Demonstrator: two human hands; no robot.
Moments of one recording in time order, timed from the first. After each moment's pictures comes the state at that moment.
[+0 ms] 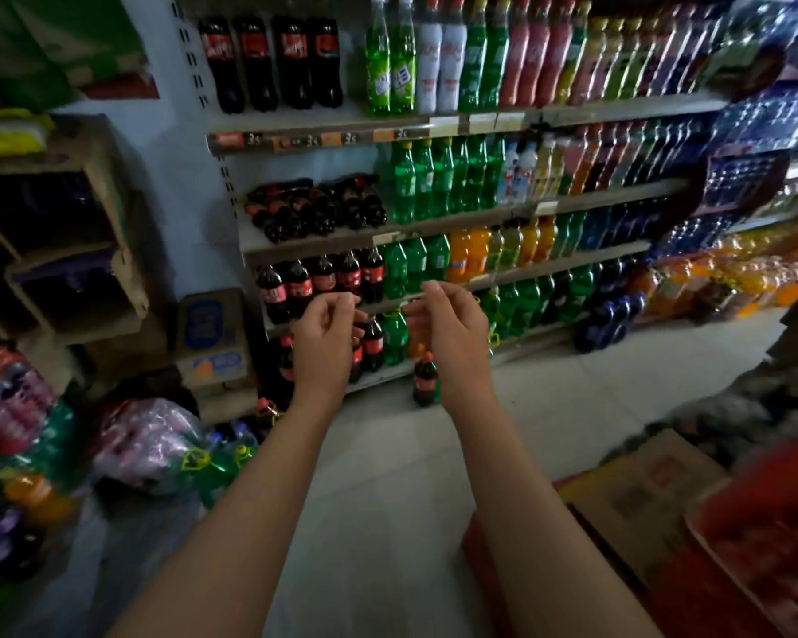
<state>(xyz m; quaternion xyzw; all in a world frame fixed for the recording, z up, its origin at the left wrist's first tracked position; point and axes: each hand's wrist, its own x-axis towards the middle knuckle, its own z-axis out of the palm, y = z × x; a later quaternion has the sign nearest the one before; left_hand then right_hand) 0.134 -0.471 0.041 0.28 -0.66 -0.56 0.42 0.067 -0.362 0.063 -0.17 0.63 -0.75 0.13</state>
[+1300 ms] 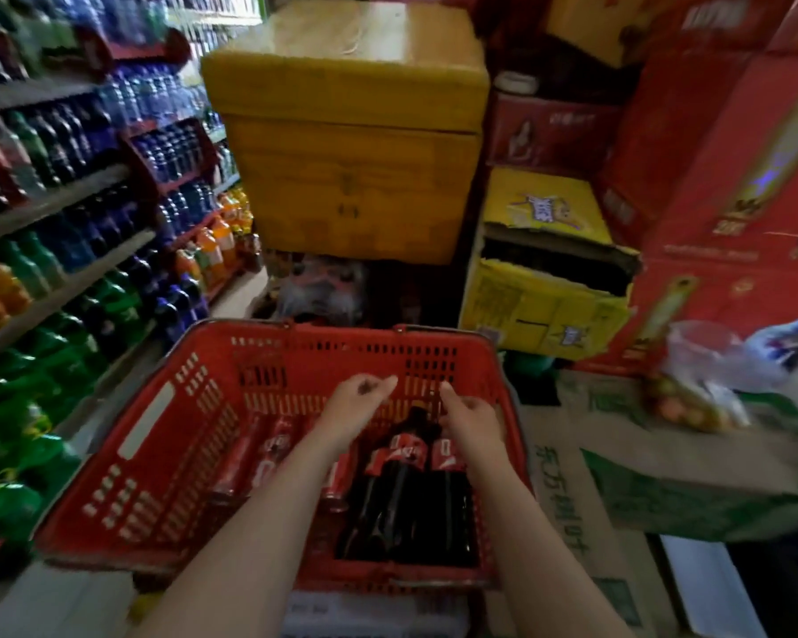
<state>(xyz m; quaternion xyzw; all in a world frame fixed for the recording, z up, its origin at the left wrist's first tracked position) 0.013 0.128 -0.034 -0.12 -0.80 -0.56 -0.19 0.104 0.260 -0.039 0.38 0.70 -0.59 -0.12</state>
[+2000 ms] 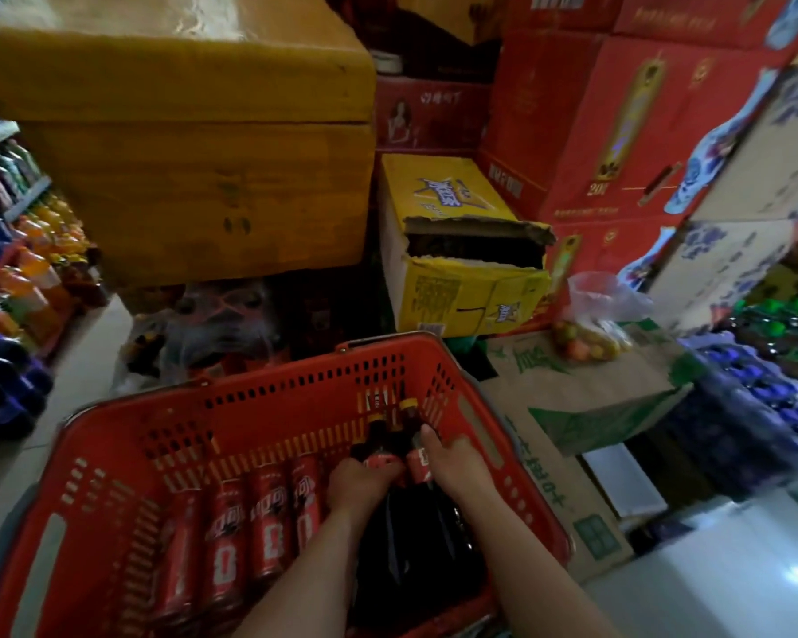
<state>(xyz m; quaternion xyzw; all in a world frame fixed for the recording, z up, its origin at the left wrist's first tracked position) 0.016 0.155 -0.114 -0.08 -0.83 -0.42 -0.36 0.109 0.252 -0.076 0.55 0.70 -0.45 -0.06</state>
